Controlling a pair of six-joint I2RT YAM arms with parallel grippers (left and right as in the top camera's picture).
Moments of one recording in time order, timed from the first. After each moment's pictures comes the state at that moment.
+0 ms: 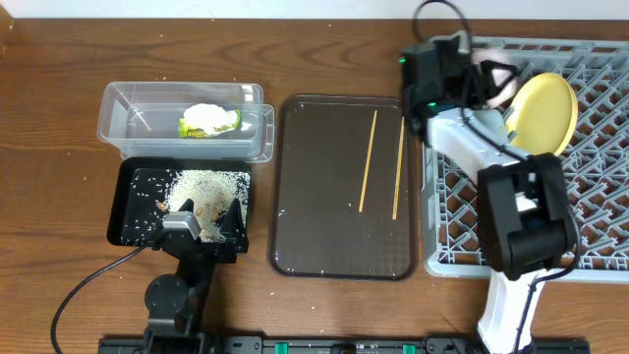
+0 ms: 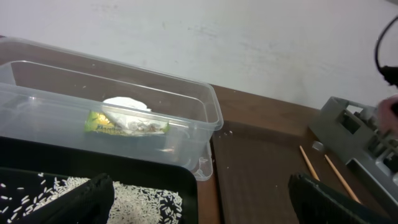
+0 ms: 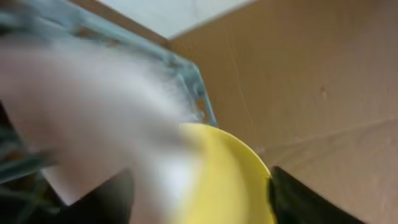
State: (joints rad) left arm -0.07 0.01 0.02 -0.11 0.08 -0.30; right arm 0.30 2.09 1.41 0.00 1.36 -0.44
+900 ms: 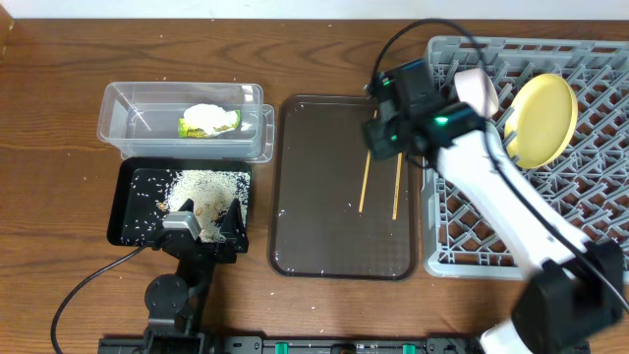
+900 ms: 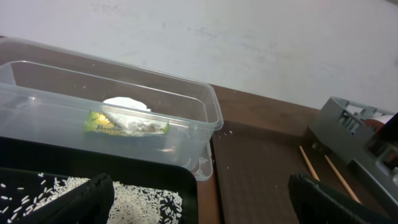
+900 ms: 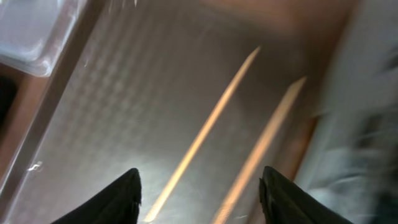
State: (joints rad) left arm -0.07 0.01 0.02 -0.11 0.08 -0.30; right arm 0.46 1.74 1.41 -0.77 -0.05 0.16
